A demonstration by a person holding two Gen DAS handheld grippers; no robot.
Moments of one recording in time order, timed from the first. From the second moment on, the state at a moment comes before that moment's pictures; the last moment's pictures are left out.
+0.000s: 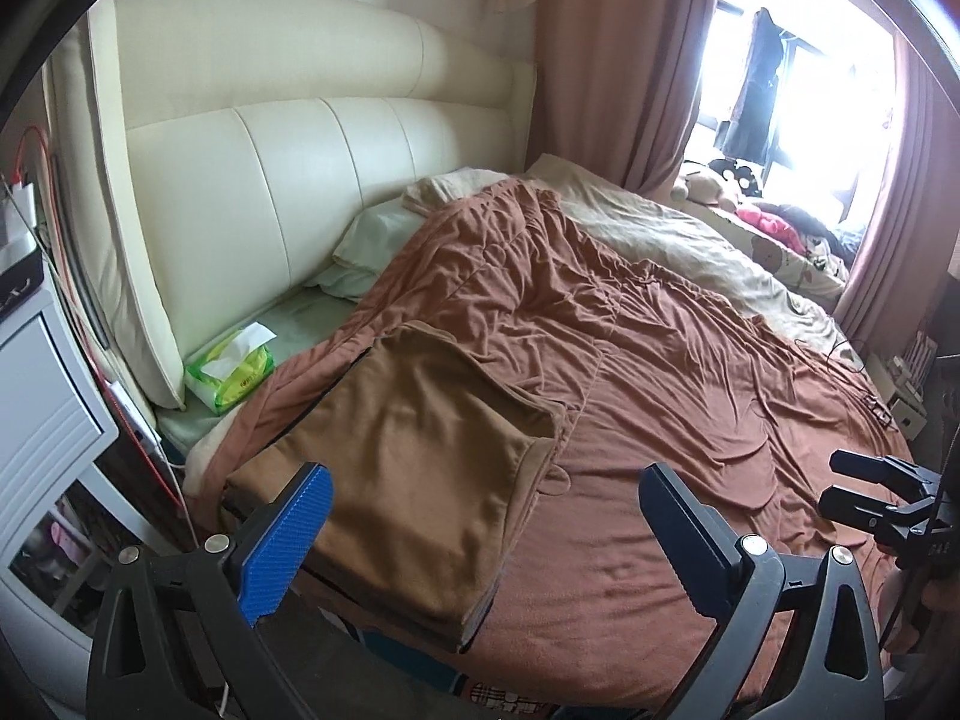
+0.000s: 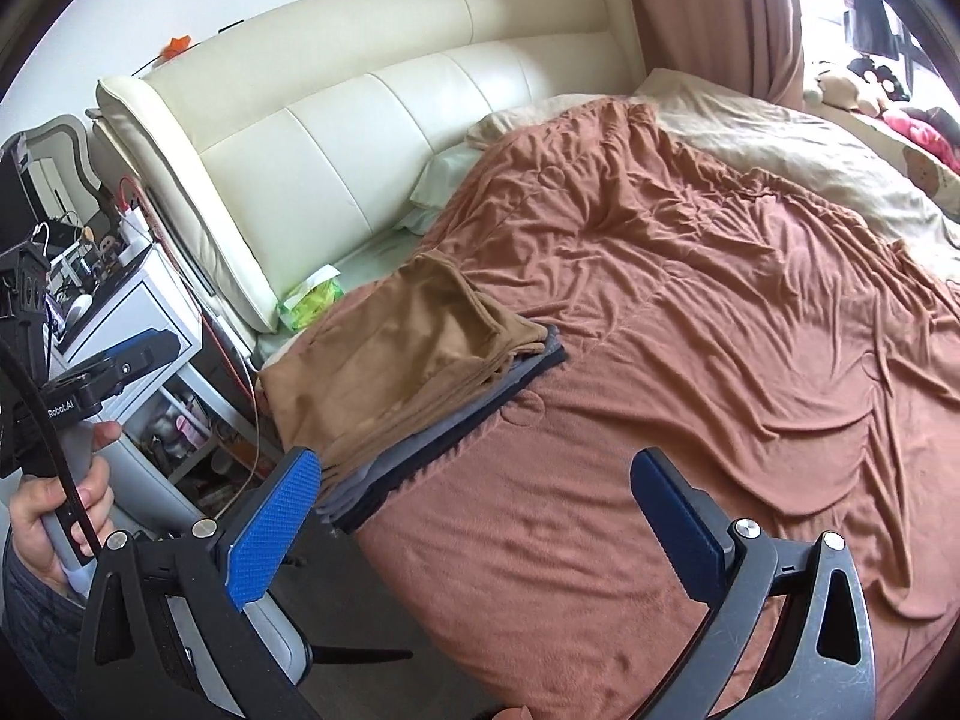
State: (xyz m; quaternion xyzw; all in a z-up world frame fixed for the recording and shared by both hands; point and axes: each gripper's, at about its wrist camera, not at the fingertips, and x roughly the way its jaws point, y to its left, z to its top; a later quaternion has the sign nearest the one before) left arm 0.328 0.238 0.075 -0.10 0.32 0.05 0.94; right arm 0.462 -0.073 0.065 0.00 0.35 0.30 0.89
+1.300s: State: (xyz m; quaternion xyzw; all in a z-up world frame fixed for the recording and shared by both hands) left arm 0.122 0.113 0.061 -0.08 0.24 0.00 0.97; right arm 0.171 -0.238 0.055 0.03 0.23 0.17 0.96
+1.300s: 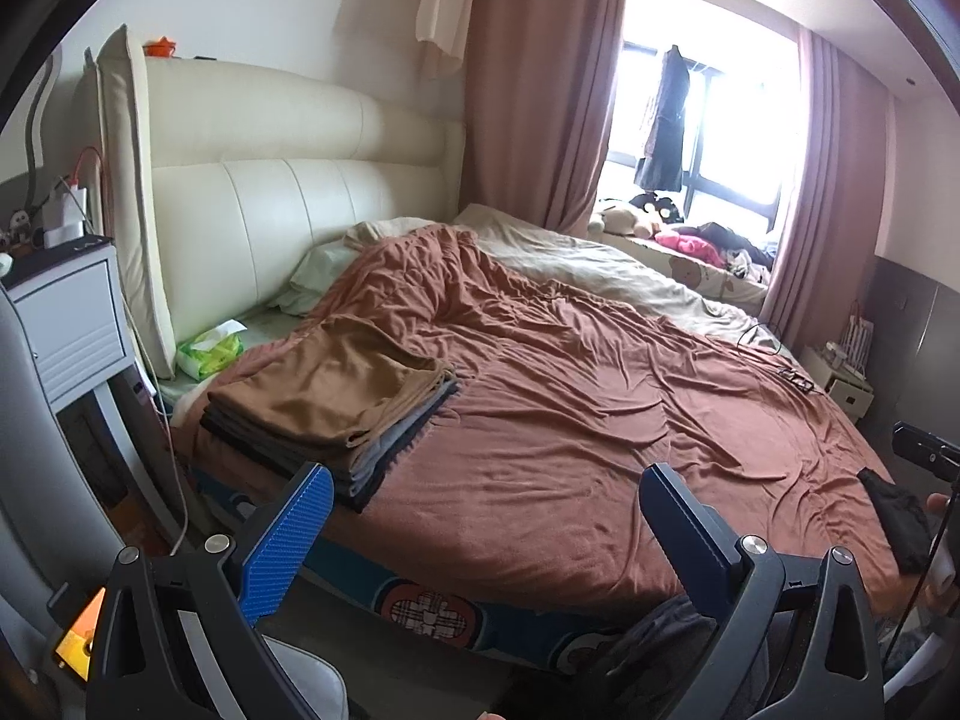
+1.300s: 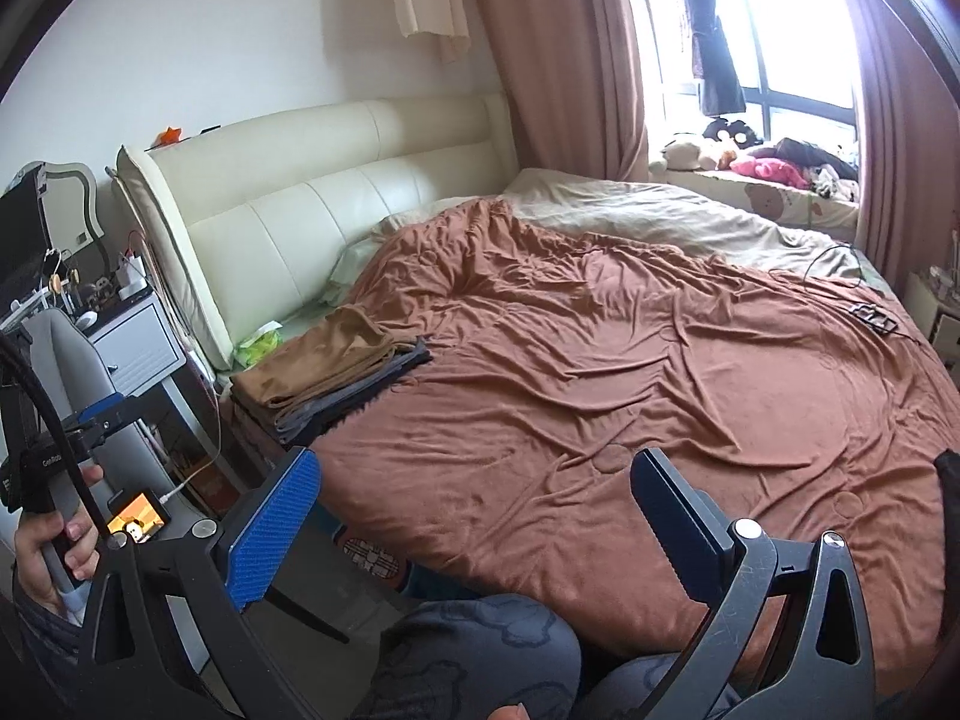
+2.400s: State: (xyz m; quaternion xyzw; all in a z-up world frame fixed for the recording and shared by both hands) left arm 0.029 0.018 0.003 -0.03 0.19 -0.02 0.98; right arm 0.058 -0.262 -0.028 0.00 0.18 0.10 0.98
